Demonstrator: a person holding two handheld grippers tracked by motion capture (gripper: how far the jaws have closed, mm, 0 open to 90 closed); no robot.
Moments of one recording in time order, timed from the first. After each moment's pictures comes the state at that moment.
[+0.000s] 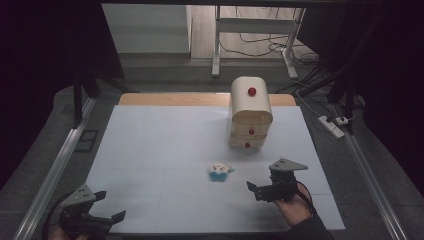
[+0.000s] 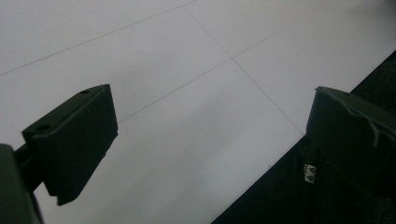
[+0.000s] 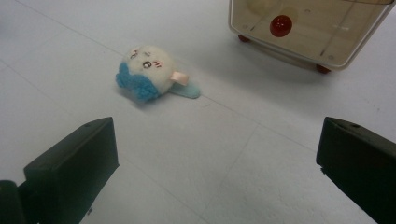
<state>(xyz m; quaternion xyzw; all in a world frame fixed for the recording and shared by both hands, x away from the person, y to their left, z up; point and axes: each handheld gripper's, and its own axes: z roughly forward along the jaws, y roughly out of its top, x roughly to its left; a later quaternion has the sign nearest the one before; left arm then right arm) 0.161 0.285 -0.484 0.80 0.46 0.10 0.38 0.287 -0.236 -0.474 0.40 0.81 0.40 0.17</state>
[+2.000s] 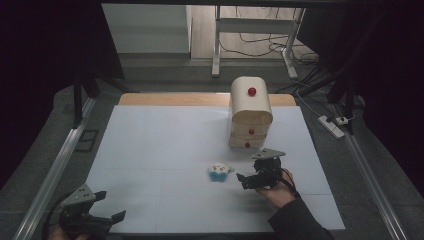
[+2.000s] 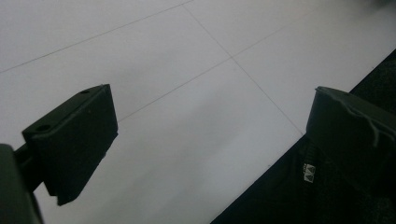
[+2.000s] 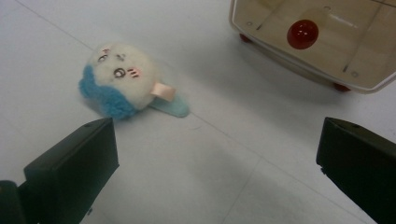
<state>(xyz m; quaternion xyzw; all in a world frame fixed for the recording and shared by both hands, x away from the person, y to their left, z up) 0.161 0.285 -0.485 0.80 0.46 0.10 0.38 0.326 -0.203 -0.488 0.39 0.84 0.34 0.18</state>
